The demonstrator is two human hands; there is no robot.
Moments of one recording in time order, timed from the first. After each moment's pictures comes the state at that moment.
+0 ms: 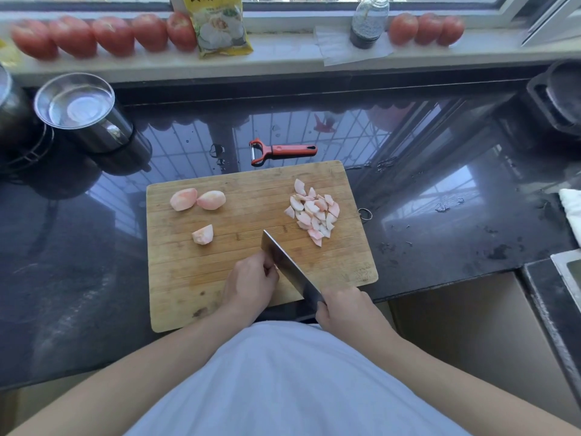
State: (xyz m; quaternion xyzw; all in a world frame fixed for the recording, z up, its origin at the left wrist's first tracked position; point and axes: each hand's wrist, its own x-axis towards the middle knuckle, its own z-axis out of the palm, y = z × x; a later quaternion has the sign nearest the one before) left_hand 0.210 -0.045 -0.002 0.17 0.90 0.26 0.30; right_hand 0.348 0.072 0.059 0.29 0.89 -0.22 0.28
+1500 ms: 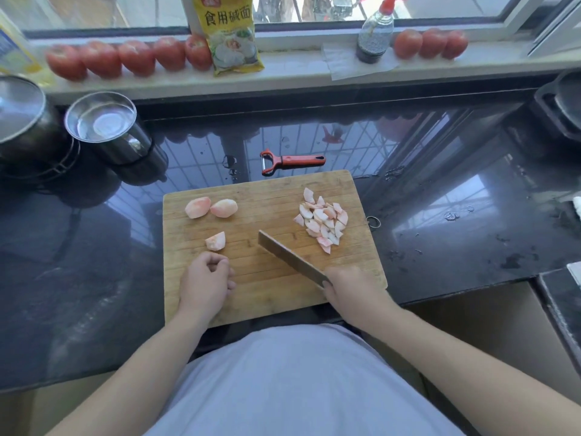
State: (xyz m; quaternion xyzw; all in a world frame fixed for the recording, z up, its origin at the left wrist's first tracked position) left_hand 0.169 -0.101 0.026 -0.05 0.85 0.43 0.28; right_hand 0.329 0.103 0.041 0.22 0.94 -0.18 0.20
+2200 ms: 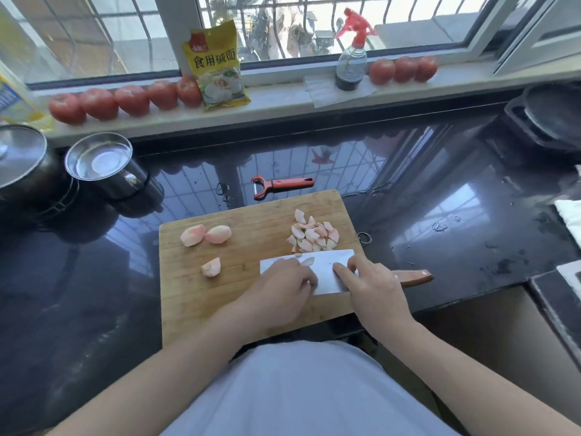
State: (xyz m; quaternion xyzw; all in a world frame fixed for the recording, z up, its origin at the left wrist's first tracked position) left_hand 0.192 -0.012 0.050 0.46 0.80 0.20 0.34; right_hand 0.349 0.135 0.037 0.16 0.98 0.02 -0.11
